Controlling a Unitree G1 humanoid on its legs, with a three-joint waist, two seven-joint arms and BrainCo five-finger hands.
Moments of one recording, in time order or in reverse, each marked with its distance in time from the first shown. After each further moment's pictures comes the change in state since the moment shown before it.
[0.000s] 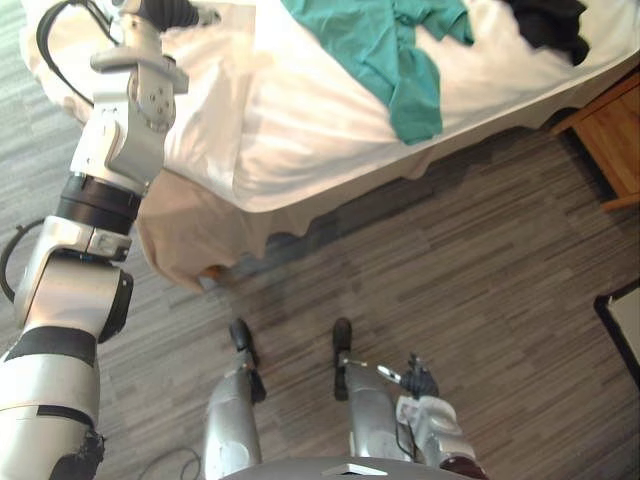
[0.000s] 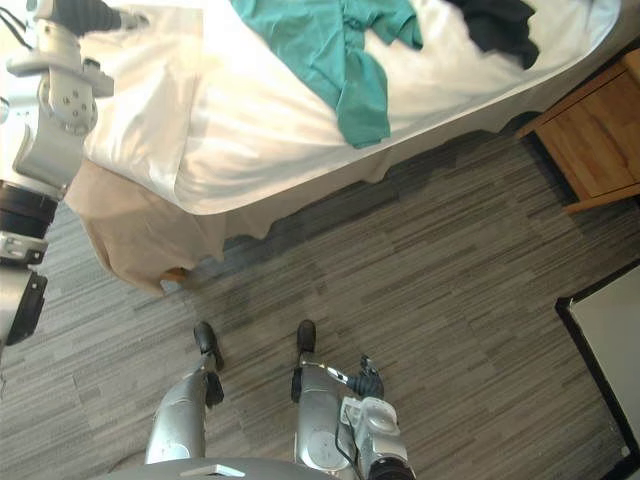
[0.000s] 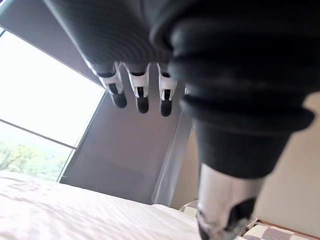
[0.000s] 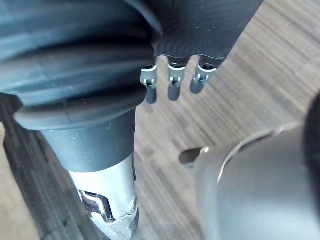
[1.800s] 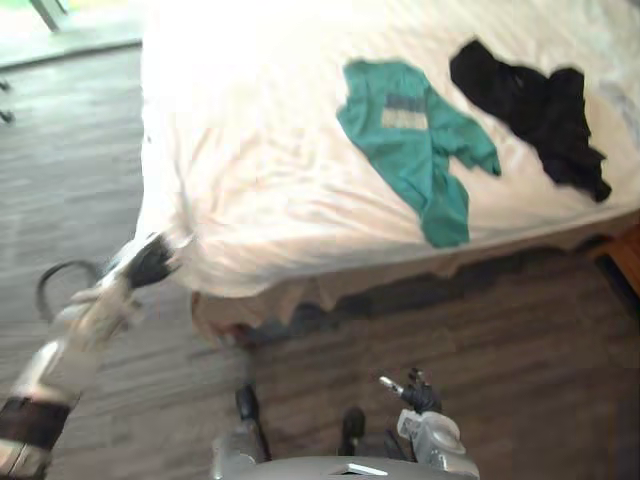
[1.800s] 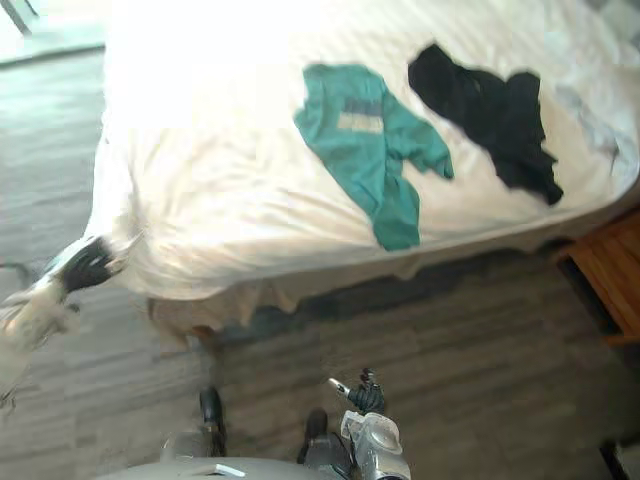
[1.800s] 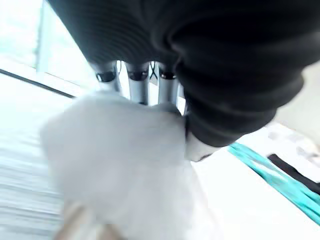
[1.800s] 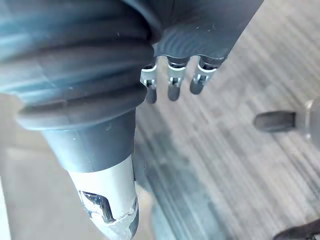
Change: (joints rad) left arm 1.310 0.149 0.378 -0.334 -0.287 -0.237 -0.385; right arm 0.055 -0.043 -0.001 0.087 0.047 0.012 0.038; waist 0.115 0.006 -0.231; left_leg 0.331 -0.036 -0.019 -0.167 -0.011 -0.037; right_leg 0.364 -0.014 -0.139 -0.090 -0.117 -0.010
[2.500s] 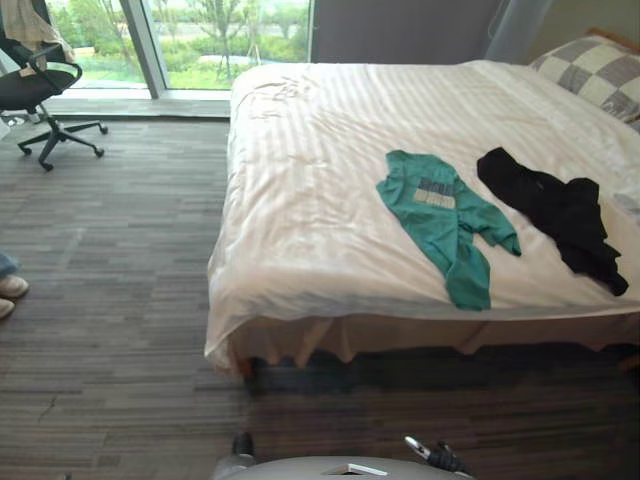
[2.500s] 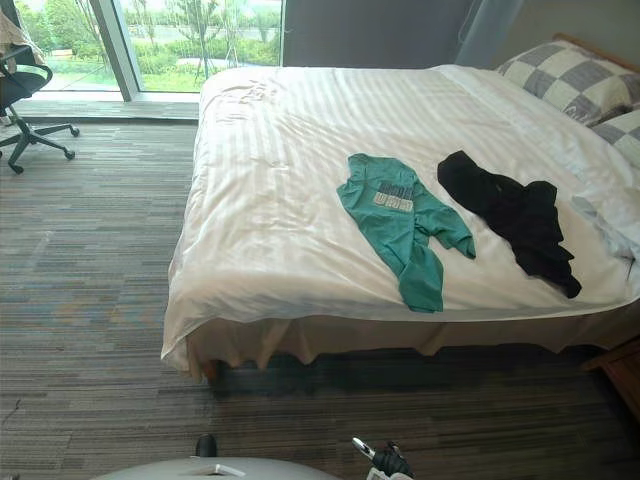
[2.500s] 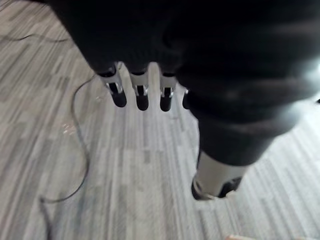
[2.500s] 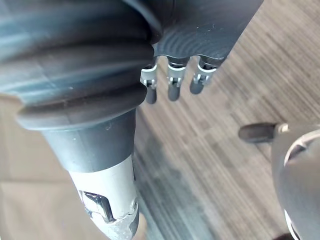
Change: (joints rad) left arm 0.388 -0.550 0.475 0.704 0.043 0.120 0.121; right arm 0.114 -0.044 -0.235 0.181 0.094 0.043 0.054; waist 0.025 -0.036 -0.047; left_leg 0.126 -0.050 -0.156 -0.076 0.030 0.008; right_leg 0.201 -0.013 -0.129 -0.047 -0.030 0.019
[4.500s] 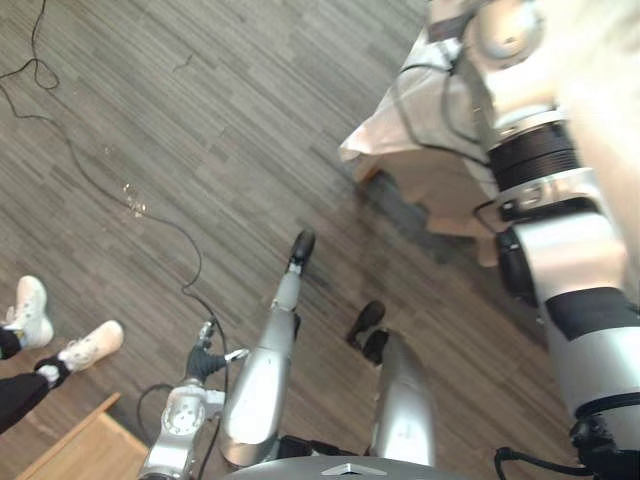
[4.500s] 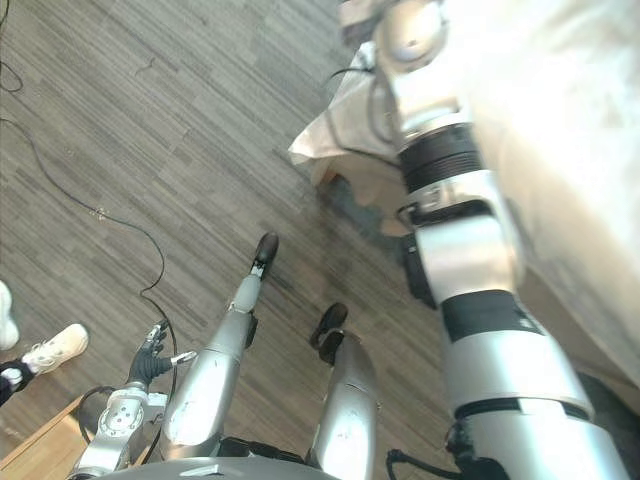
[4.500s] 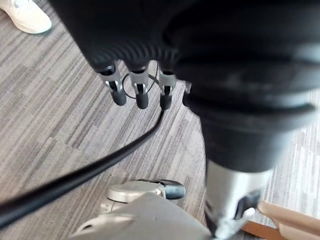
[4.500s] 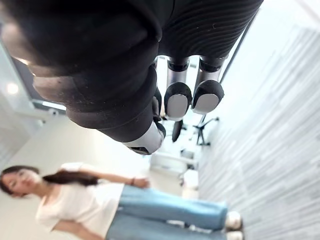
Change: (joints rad) left arm -0.295 -0.059 -0.635 -0.355 -0.320 -0.172 0.036; right arm -1.641 -0.490 0.665 -0.257 -0.078 -0.176 -0.174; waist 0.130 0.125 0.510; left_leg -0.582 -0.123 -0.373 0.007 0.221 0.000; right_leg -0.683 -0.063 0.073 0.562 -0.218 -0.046
